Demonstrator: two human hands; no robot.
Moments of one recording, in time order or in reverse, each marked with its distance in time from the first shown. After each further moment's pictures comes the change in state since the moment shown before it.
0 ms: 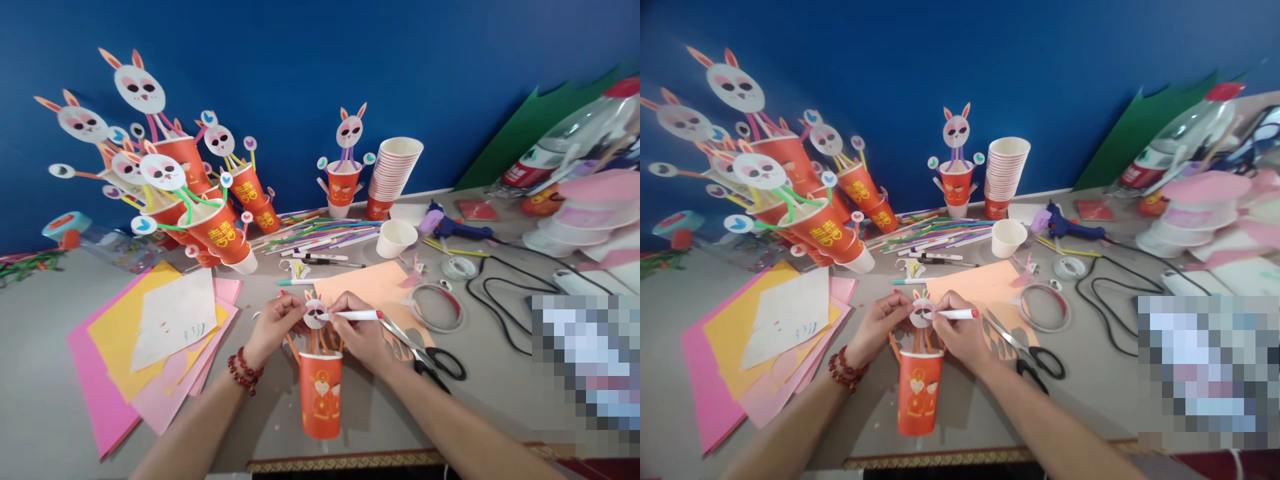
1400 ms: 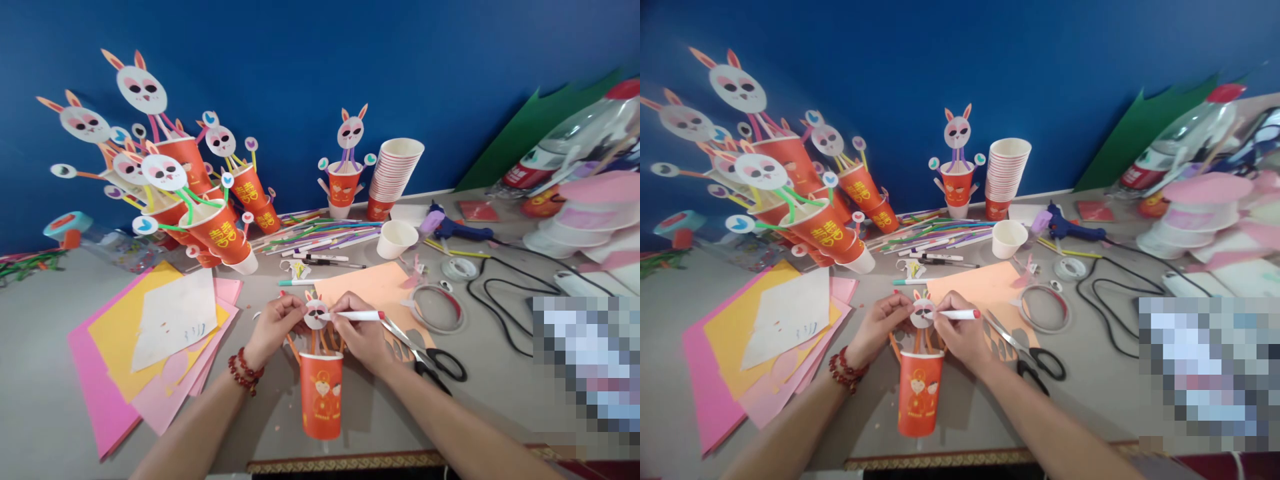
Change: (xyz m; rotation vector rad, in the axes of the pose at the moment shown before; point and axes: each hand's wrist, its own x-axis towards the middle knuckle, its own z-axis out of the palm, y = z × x) left_hand -0.002 0.007 0.003 0.000 0.022 -0.015; right_hand 0.001 -0.005 -0.001 -0.003 0.024 0.025
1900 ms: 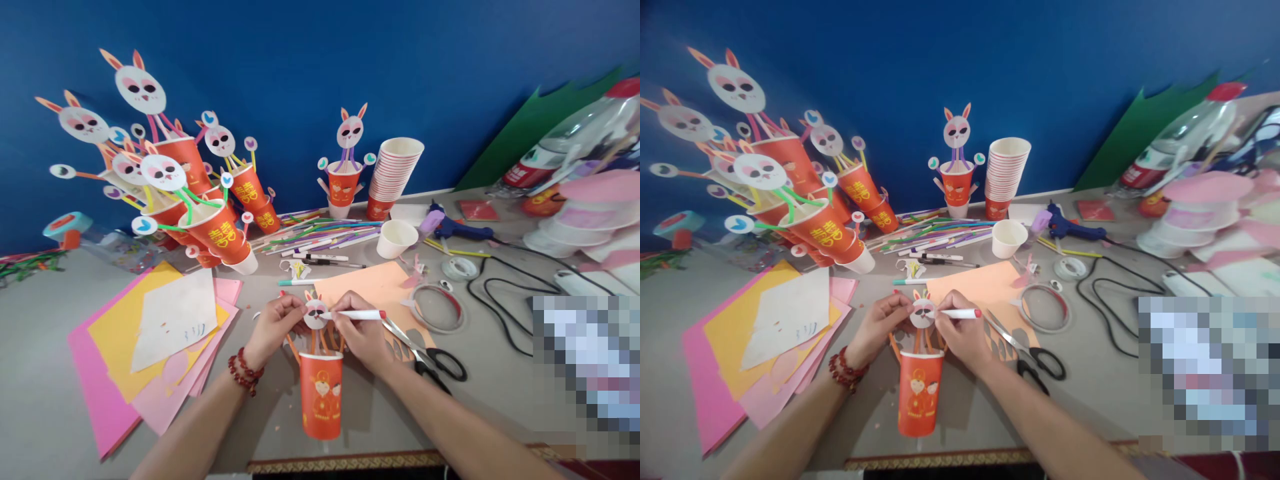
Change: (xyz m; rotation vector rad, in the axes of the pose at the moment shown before) left_hand 0.000 -0.001 0.000 0.010 0.002 -0.002; right_hand 0.000 0.002 0.000 0.000 0.023 -0.002
